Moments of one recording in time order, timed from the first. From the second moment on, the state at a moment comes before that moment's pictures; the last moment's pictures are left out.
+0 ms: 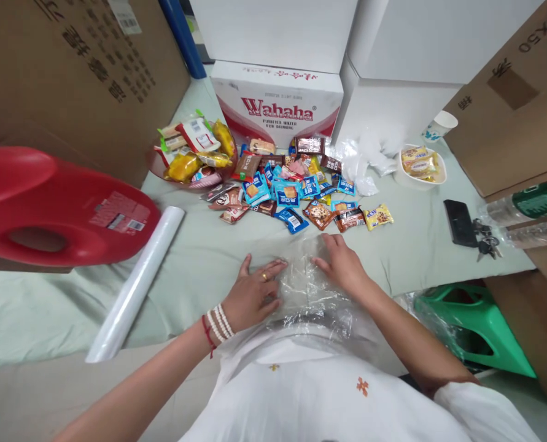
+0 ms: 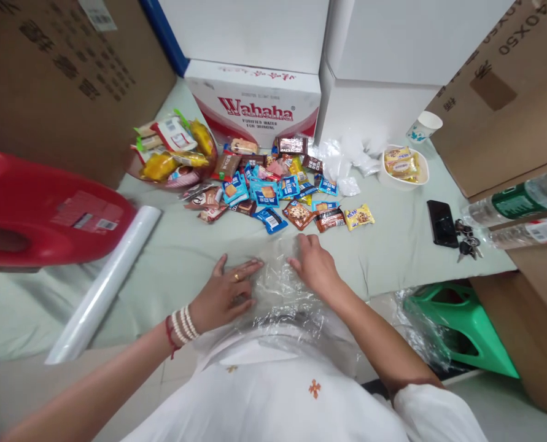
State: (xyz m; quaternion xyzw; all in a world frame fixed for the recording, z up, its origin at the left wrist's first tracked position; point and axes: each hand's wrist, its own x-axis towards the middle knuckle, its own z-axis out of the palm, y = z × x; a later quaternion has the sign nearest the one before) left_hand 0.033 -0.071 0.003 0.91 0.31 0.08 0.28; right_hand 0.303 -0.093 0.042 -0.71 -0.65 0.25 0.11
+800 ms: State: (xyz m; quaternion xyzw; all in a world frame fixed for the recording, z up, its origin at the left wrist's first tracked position) left_hand 0.037 -0.079 0.044 0.86 0.38 0.32 0.12; right_hand 0.207 0.049 0.028 -0.51 -0.81 0.22 0.18
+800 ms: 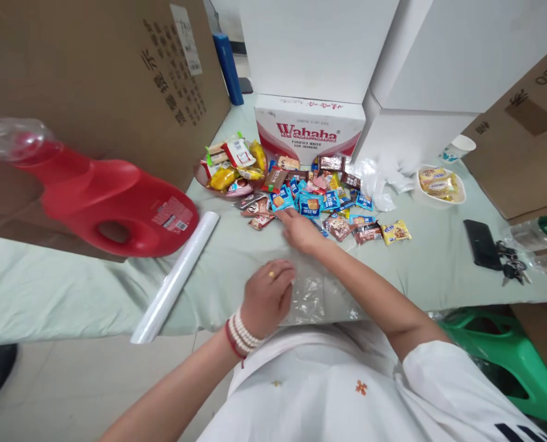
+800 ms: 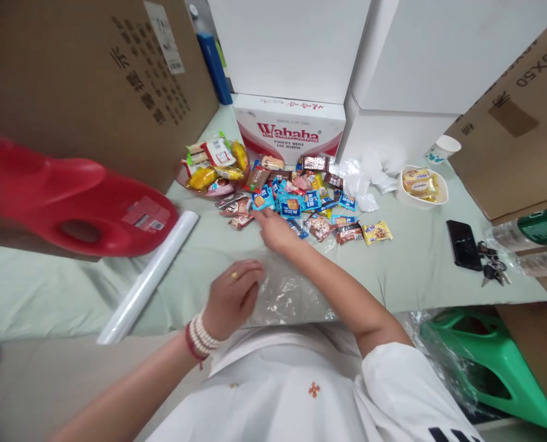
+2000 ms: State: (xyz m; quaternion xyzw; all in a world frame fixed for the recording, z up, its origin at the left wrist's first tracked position) left_hand 0.006 0.003 0.006 0.52 0.75 0.29 0.29; right_hand 0.259 -0.072 -0.010 -0.49 -0.83 0.21 0.17
